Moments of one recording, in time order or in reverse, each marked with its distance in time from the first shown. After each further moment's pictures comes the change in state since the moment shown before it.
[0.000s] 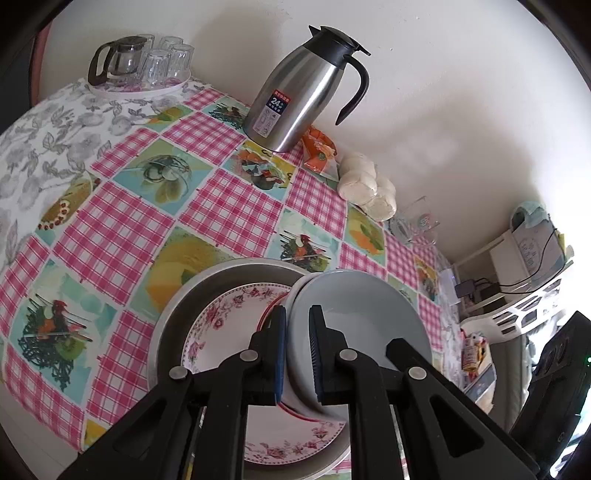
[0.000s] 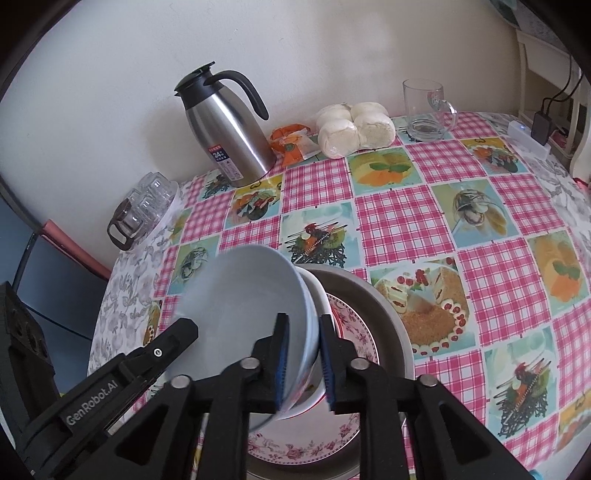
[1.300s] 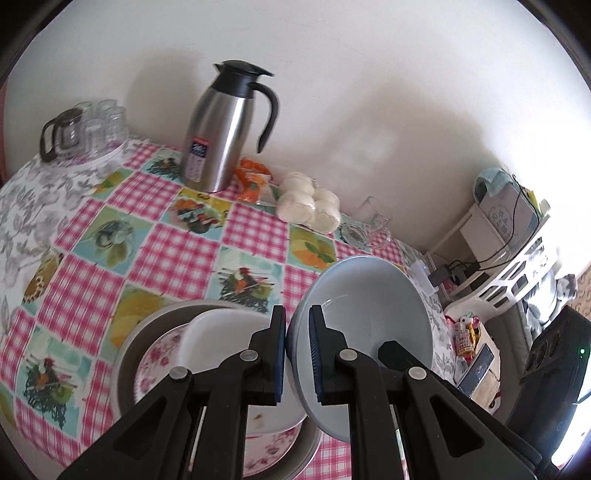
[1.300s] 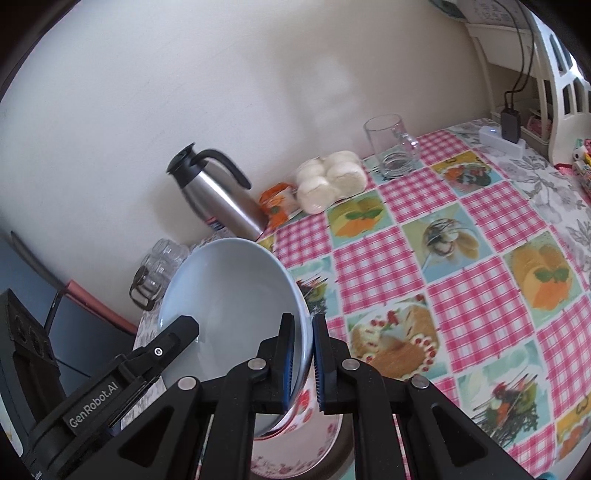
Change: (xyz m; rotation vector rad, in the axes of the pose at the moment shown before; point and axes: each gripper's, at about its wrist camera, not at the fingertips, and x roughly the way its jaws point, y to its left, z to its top) left arm -0.018 -0.080 0.003 0.212 -0.092 -0.033; right arm -0.049 -0.055 0.015 0.133 -0.151 0.114
